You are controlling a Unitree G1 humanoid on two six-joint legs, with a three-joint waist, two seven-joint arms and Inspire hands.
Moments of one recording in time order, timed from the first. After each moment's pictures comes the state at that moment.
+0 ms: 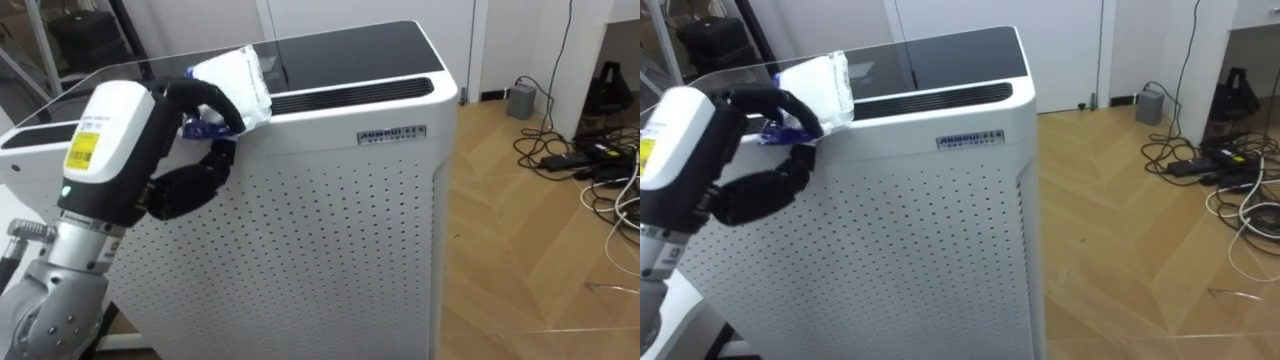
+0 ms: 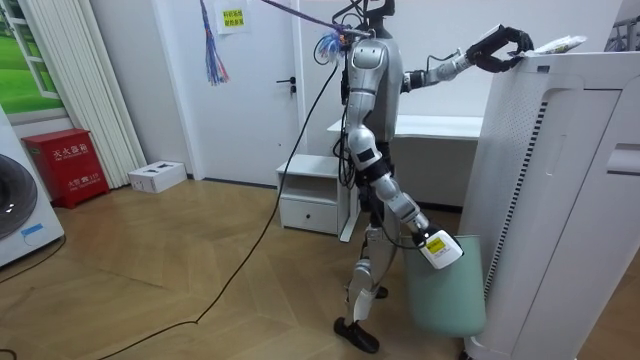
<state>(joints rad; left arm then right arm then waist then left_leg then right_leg) -0.18 0.63 -0.01 -0.08 0.53 -0.35 0.28 0.13 -0.42 0.09 0.84 0.04 -0.17 0.11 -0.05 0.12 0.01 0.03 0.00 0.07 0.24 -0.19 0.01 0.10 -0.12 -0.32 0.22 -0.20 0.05</state>
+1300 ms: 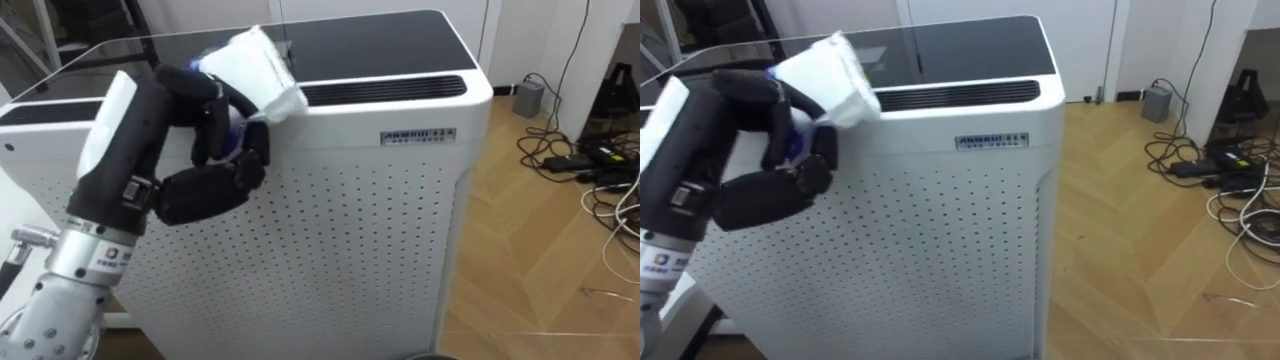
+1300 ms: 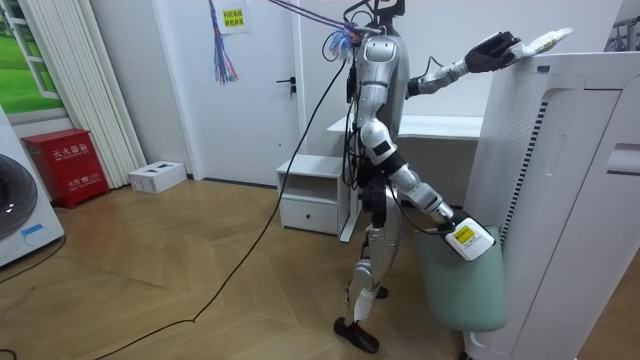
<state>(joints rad) -0.11 0.56 -0.09 -0.28 -0.14 -0.28 -0.02 0.08 -0.43 0.13 0.73 0.08 -0.15 0.00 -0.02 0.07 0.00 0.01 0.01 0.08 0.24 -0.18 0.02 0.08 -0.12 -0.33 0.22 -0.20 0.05</state>
